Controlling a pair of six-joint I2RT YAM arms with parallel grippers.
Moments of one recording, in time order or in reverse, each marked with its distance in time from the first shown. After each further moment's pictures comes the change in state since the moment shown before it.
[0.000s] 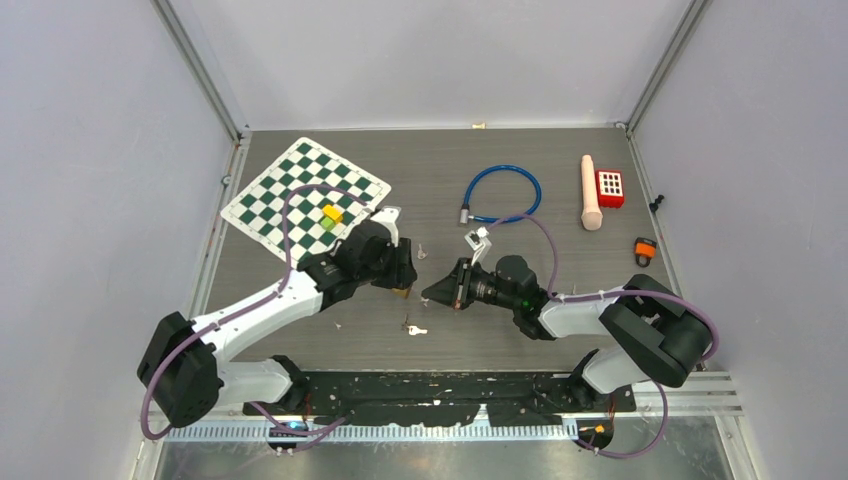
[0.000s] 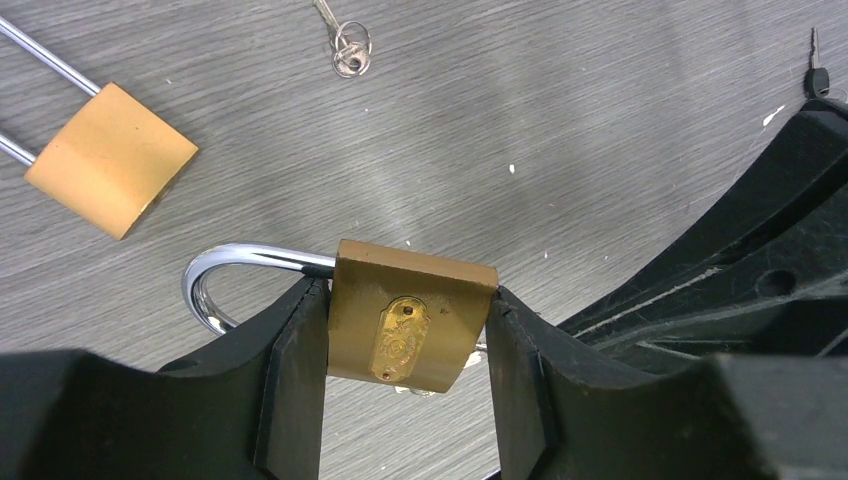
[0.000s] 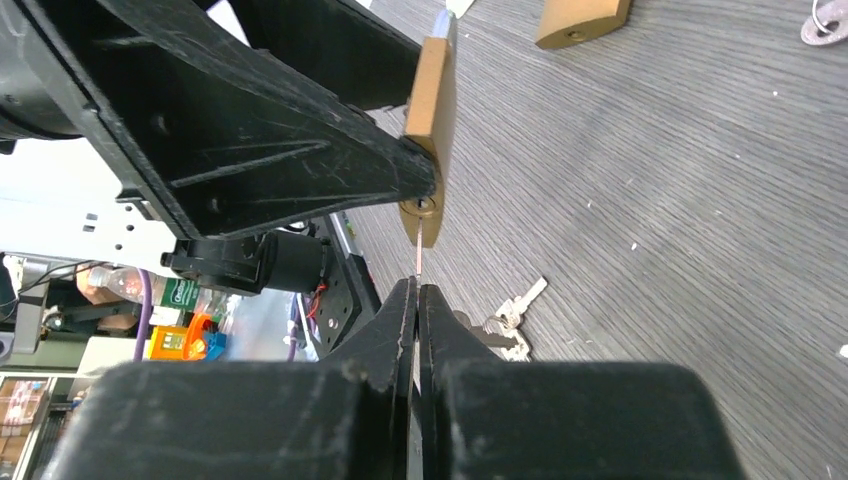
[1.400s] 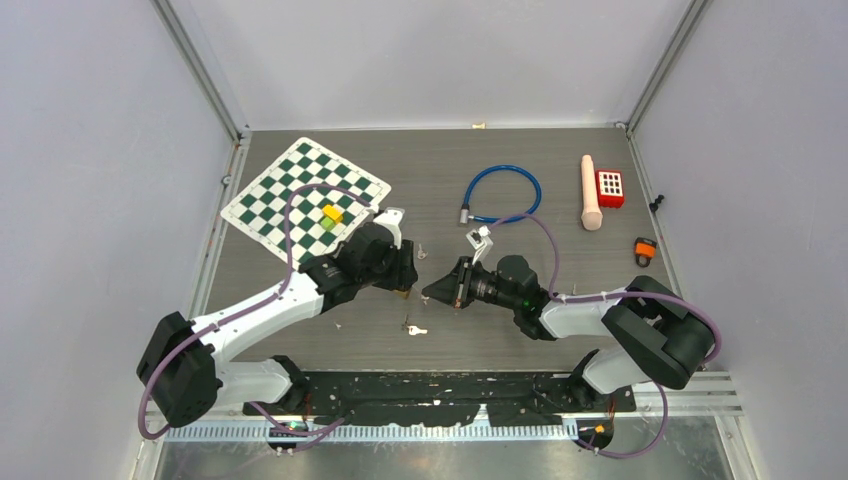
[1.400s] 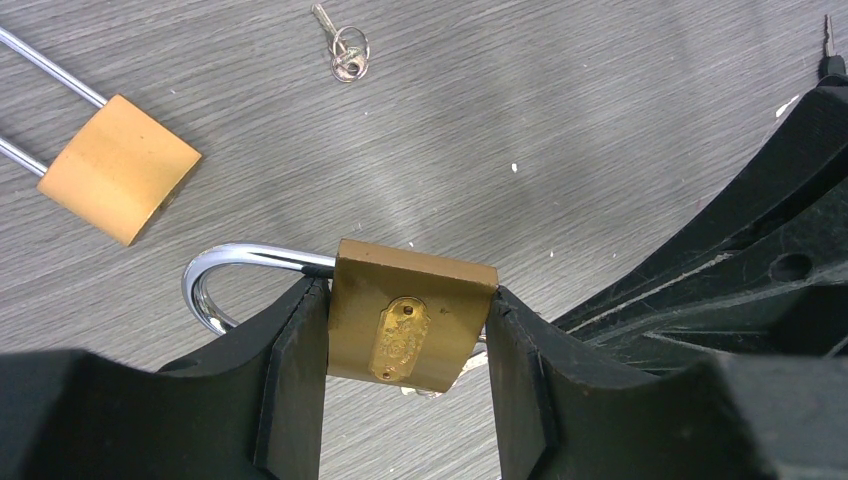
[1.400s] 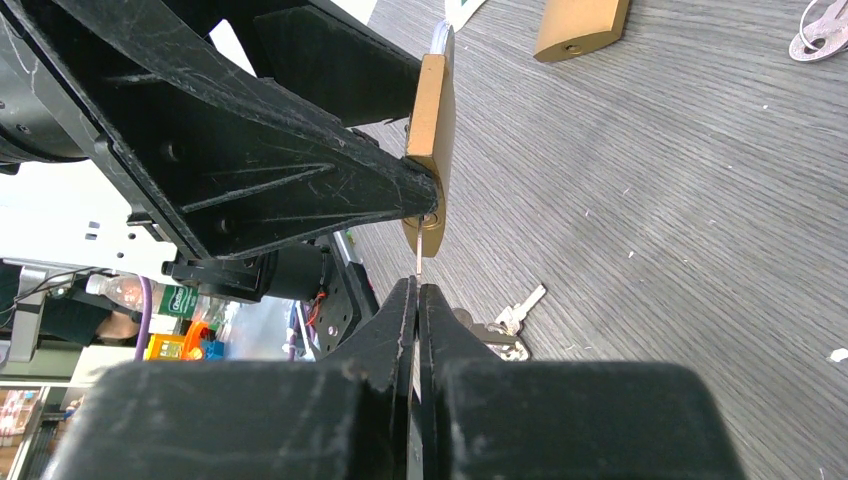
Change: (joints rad) left arm -0.033 -0.006 0.000 0.003 -0.040 0.033; right arm 0.000 -0.014 -0.001 -0.012 0.023 -0.003
